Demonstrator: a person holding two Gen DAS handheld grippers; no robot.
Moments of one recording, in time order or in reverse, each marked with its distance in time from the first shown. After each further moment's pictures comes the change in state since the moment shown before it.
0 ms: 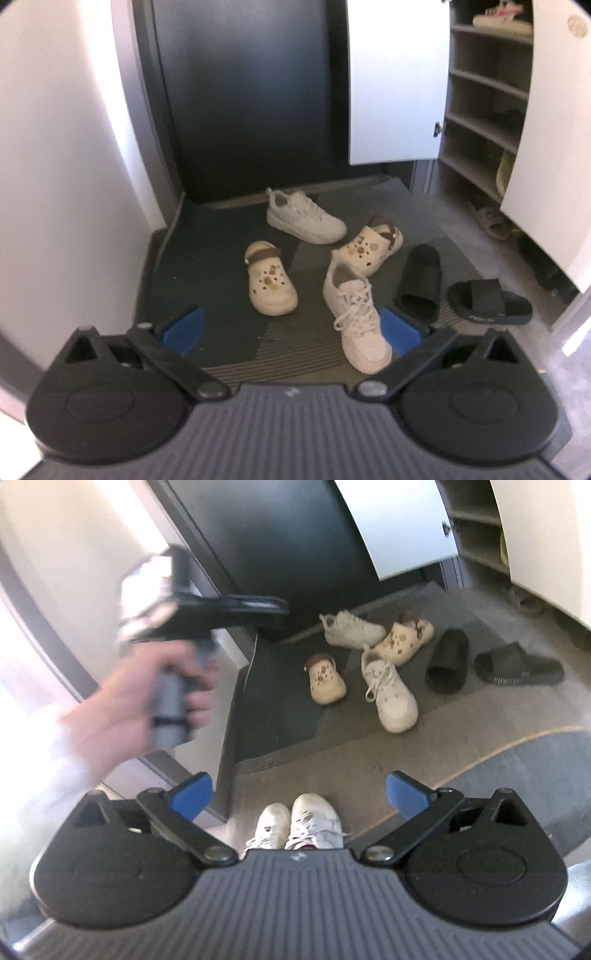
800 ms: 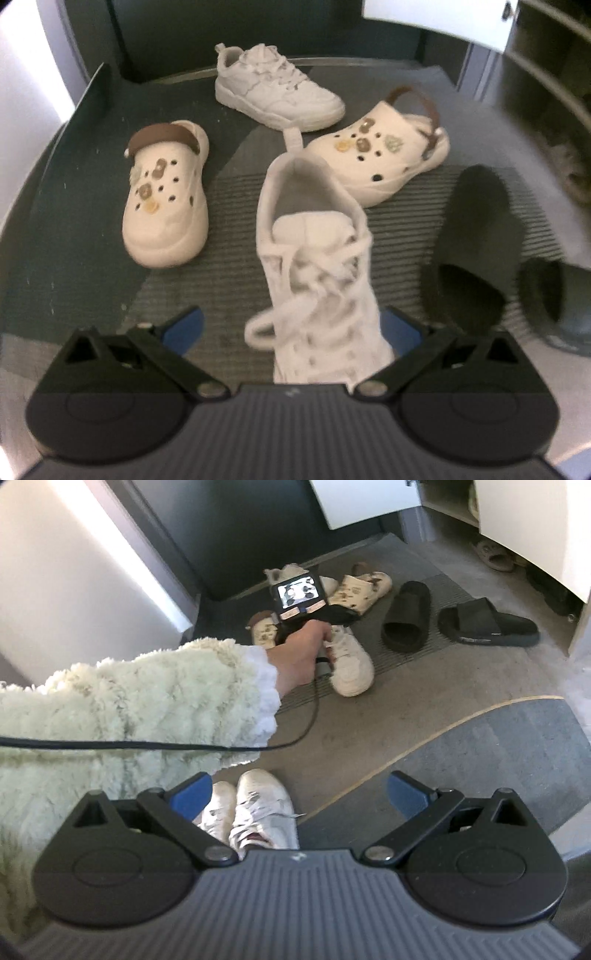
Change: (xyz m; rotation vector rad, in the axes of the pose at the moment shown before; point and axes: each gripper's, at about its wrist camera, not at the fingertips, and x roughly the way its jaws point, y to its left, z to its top) left arm 0.384 -0.113 -0.029 -0.098 0.298 0.049; right arm 0.088 -0.045 0.030 0.102 0.185 -0.147
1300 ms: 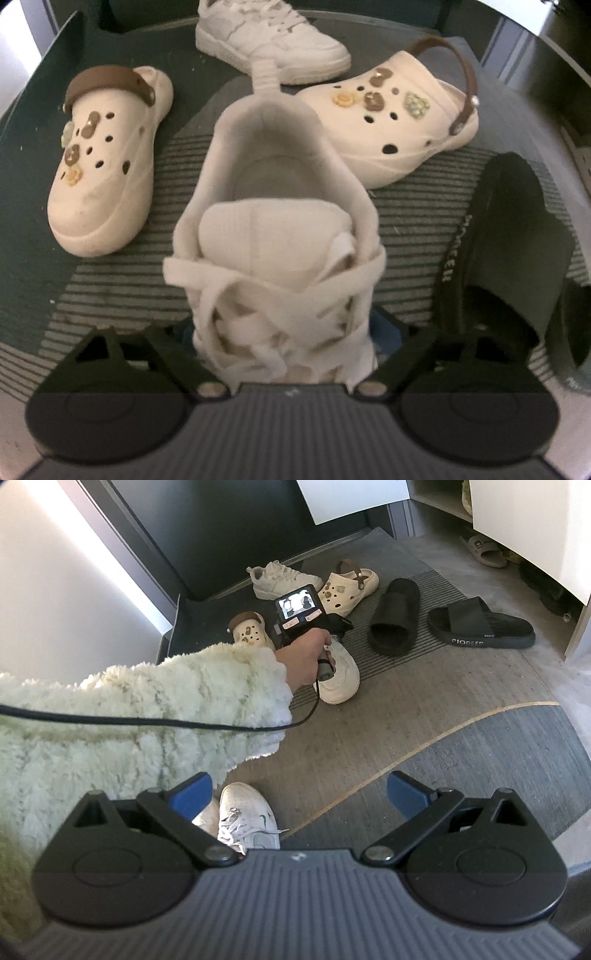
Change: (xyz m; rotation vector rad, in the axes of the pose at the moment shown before) left arm 0.079 -0.013 0.018 -0.109 0.140 -0.069; right arm 0.021 -0.007 0.021 0.009 0.015 -0.008
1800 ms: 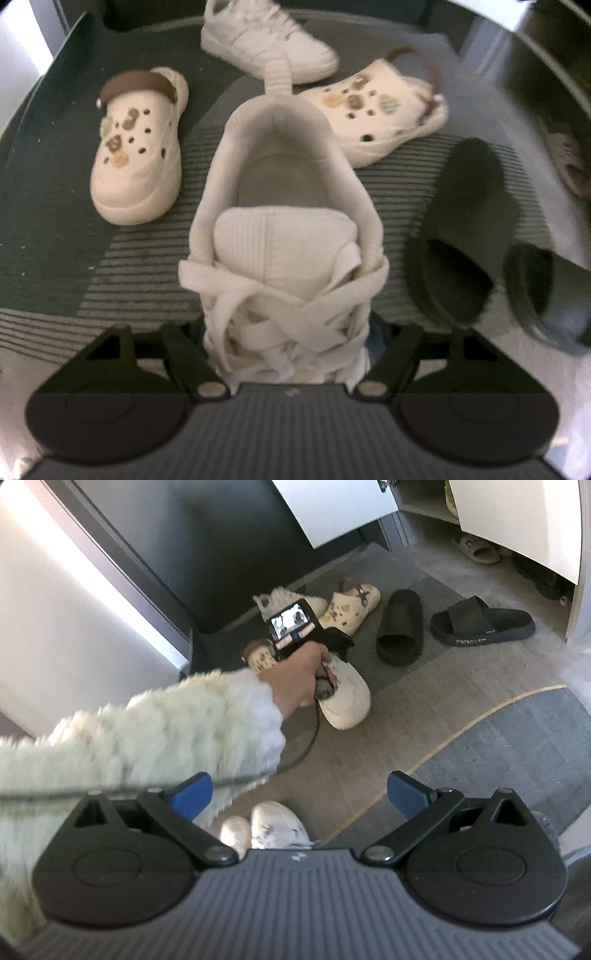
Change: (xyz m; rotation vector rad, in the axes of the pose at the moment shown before) left arm -0.090 0.014 -0.039 0.063 0.025 -0.044; right arm -0.028 0.001 -0.015 0.111 -0.093 0.093
